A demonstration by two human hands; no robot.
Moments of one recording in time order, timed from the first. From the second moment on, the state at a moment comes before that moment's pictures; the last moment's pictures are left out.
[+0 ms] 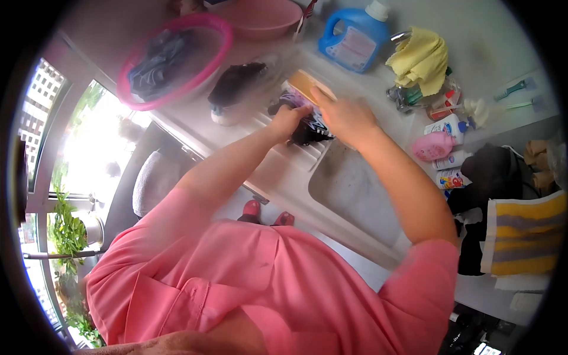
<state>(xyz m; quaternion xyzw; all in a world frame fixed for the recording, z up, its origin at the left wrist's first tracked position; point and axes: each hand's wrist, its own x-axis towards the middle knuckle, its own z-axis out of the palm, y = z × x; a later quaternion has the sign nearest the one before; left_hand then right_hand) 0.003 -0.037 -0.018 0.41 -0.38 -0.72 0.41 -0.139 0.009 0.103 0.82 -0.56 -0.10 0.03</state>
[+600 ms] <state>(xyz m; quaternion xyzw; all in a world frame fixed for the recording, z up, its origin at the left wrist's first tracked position) -0.079 -0.080 0.122 0.17 -0.98 -0.01 0.06 -0.170 0.077 0.136 0.55 -0.75 0.34 0.13</state>
